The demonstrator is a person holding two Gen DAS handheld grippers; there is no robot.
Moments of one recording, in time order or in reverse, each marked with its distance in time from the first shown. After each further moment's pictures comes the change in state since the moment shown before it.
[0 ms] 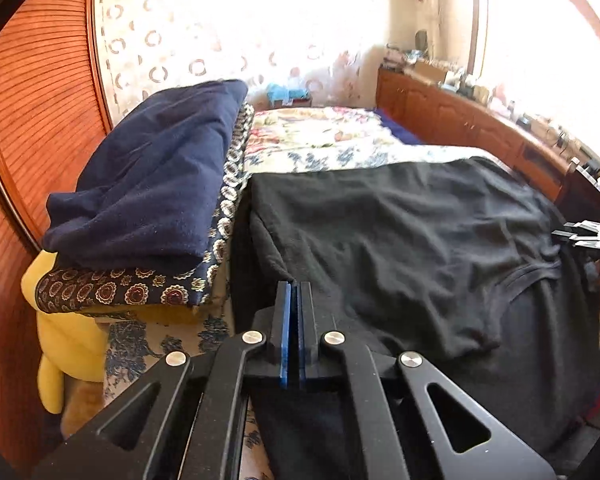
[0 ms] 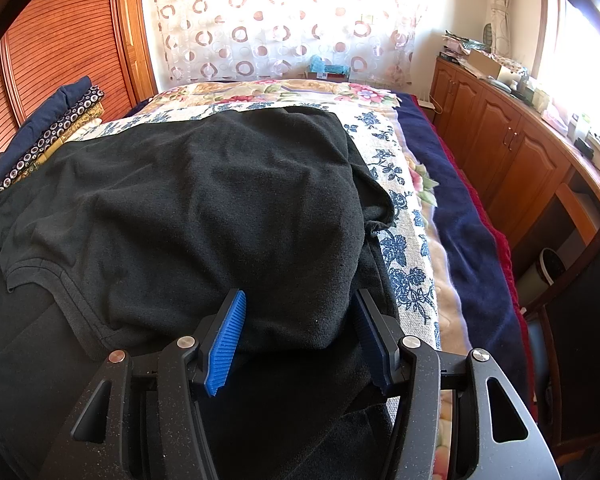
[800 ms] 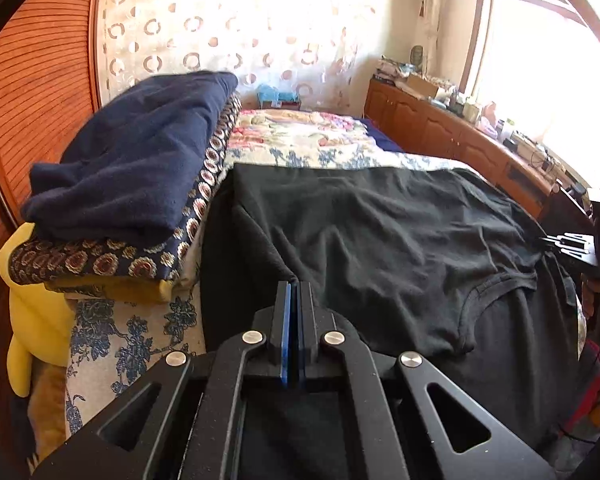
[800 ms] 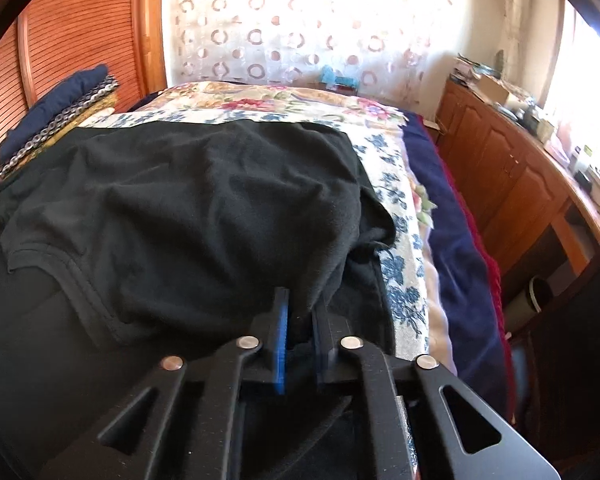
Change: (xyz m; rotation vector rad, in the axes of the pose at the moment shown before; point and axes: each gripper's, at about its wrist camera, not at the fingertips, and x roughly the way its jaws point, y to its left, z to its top) left arm -0.002 -0.001 -0.014 -0.072 -0.019 -0.073; right arm -0.010 0.015 0.001 -0.119 -0.038 -0.019
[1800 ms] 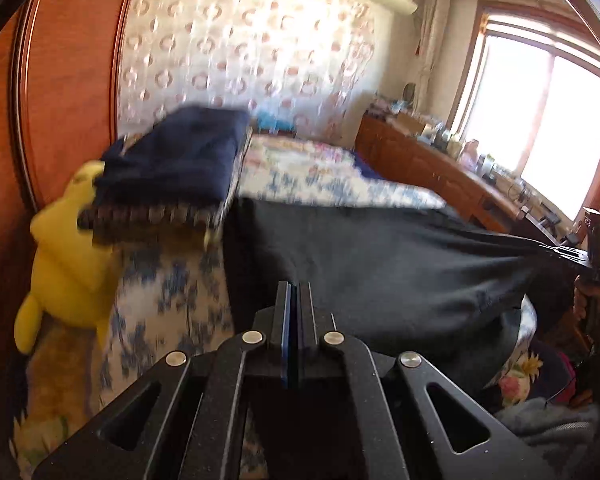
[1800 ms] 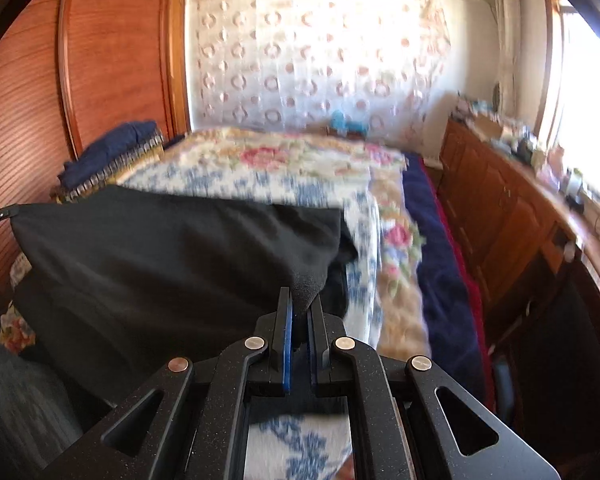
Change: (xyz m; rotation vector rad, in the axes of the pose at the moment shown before) left arm -0.090 0.010 -0.047 -0.078 -0.065 -0.041; right arm -0.113 -0.022 -0.061 0.042 -0.094 0.070
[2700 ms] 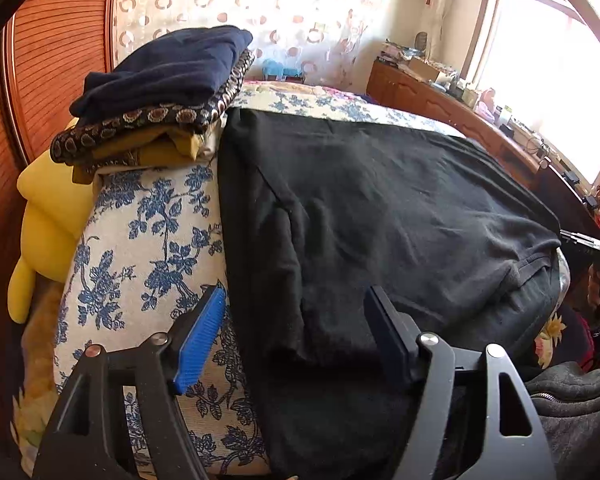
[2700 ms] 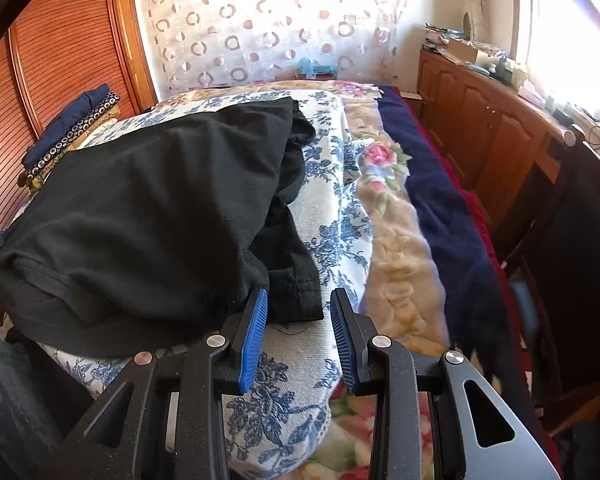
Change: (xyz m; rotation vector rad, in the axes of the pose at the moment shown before) left arm 0.042 -0.008 -0.043 0.034 0.162 0.042; right arm 0.065 -0.037 -0.047 0.137 0.114 -0.023
